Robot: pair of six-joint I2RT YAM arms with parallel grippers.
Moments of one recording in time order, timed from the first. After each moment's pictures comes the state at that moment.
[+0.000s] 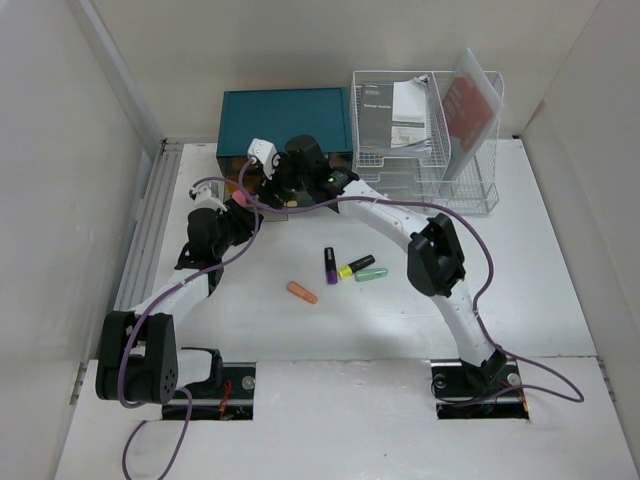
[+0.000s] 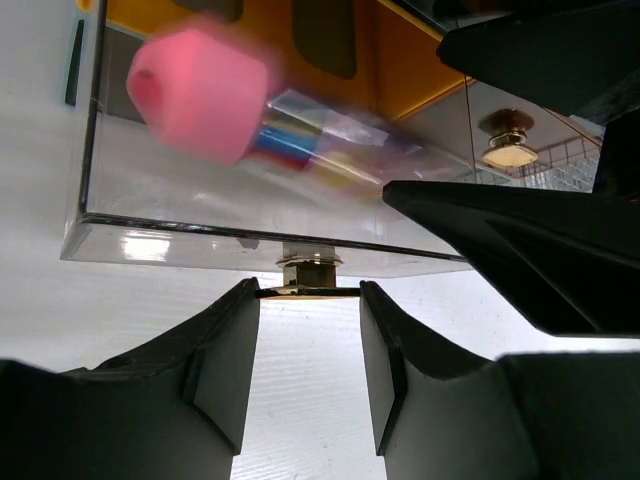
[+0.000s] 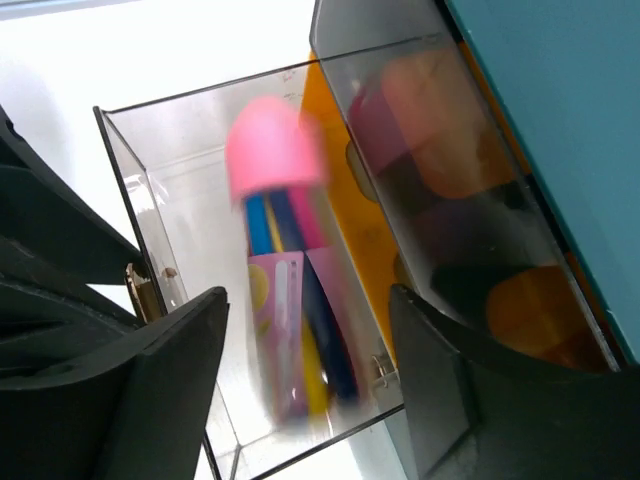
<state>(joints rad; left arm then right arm) -0.10 1.24 0.52 0.38 0.18 -0.63 0.78 2.32 2.16 -0.26 -0.32 -0.37</state>
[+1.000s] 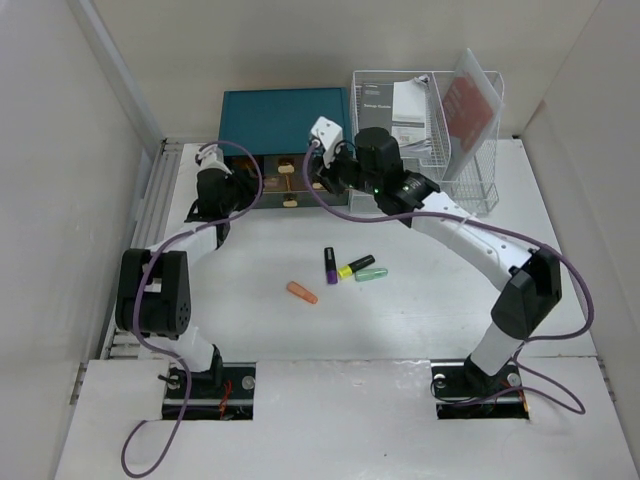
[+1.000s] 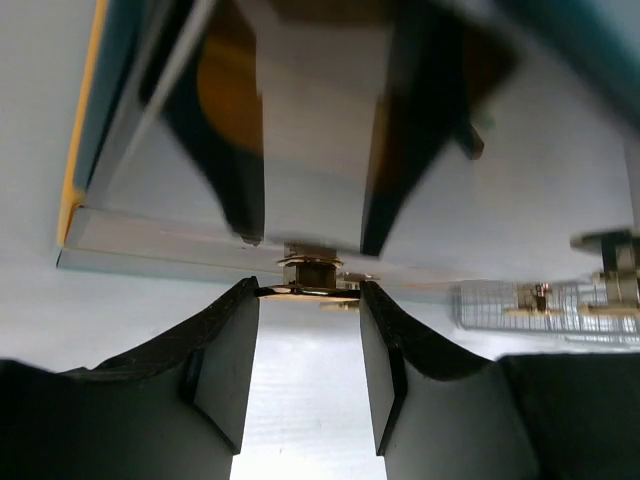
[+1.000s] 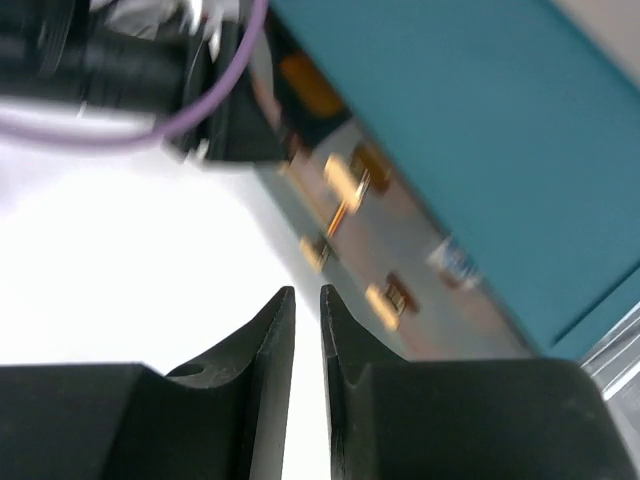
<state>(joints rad) -0.10 1.59 0.87 0.35 0.14 -0.64 0.72 1.70 1.62 -0.17 -0.23 -0.29</state>
